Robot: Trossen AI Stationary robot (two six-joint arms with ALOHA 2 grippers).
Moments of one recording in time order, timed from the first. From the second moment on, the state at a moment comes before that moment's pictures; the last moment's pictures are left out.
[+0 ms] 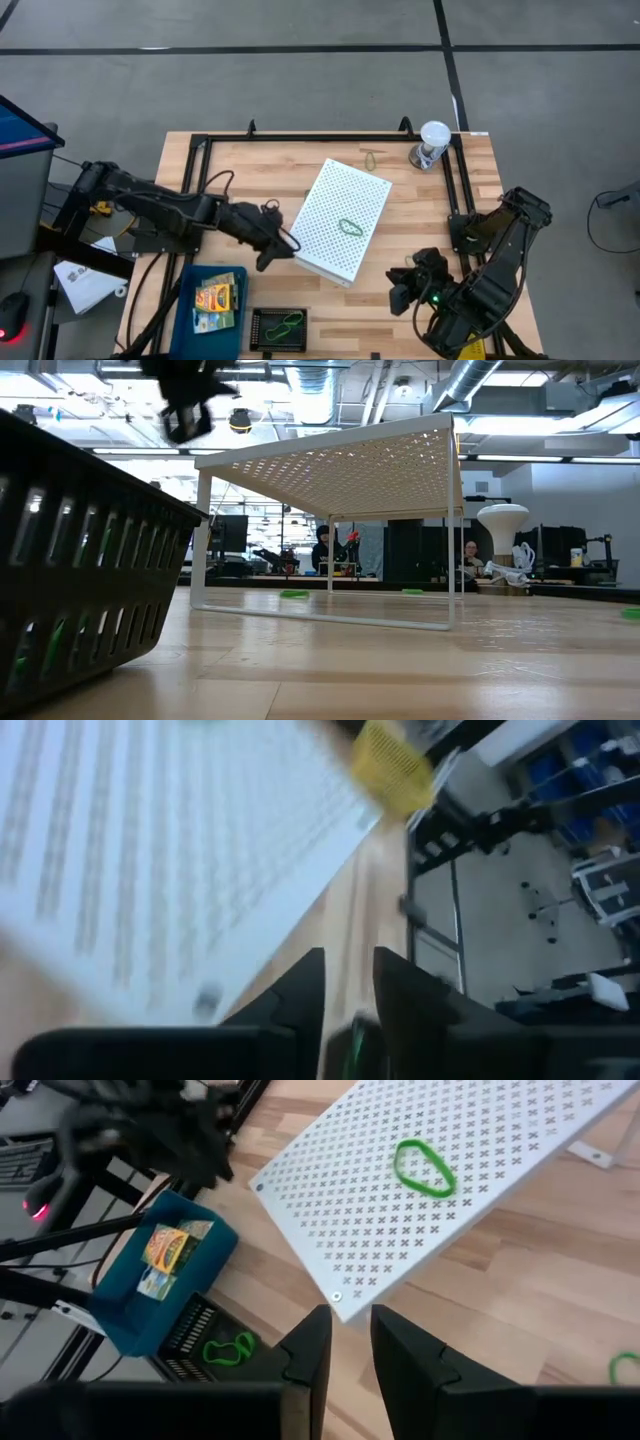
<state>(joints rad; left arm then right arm) -0.23 1.20 0.79 -0.12 0.07 -0.72 0.89 1.72 1.80 -1.49 0.89 2.02</state>
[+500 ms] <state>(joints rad) -0.07 1.33 0.99 -0.16 0.09 -0.47 0.86 1.72 1.80 -1.57 0.83 2.02</state>
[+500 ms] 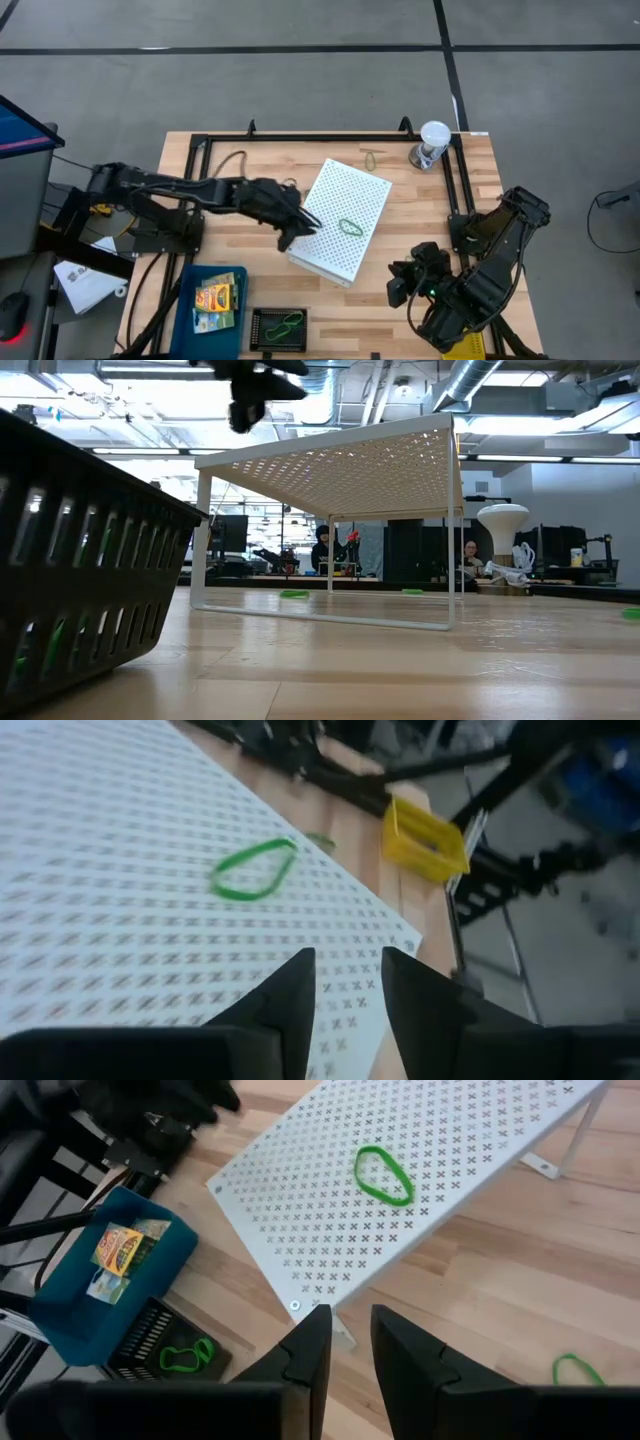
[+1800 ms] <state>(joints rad) -0.03 1.81 1.25 -0.10 0.02 0.13 0.92 1.72 1.80 -1.57 0.83 2.07</state>
